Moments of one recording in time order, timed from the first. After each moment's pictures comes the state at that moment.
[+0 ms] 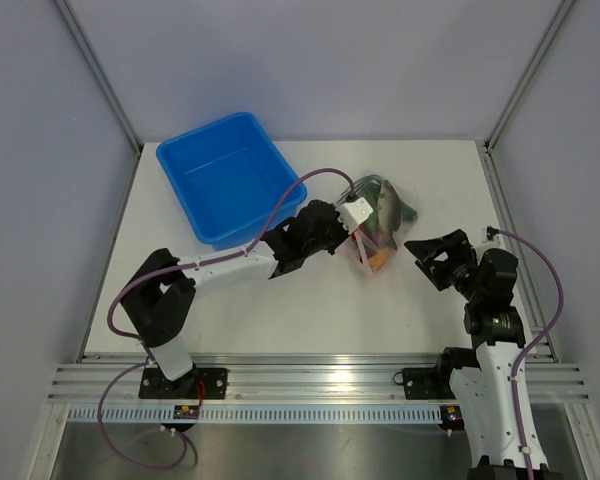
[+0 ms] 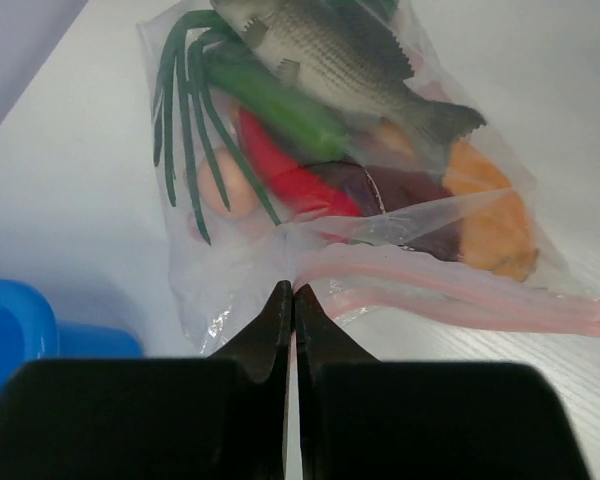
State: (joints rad) left arm -0.91 1.72 1.17 0.10 -0.10 0.25; right arm -0.11 0.53 0.49 -0.32 -0.47 0.97
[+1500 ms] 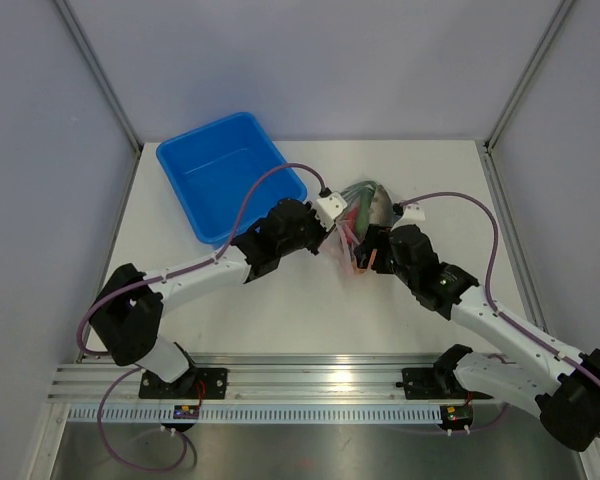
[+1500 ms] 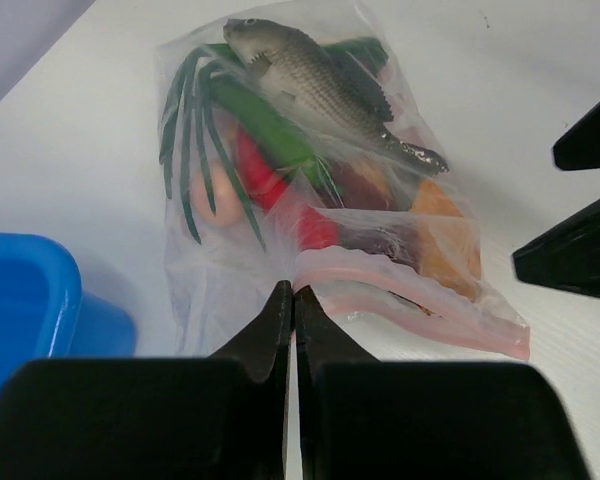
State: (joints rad) left arm -0.83 1.53 1.03 0.13 0.04 0.17; right arm 0.64 0.96 0.71 -0.29 0.25 0.60
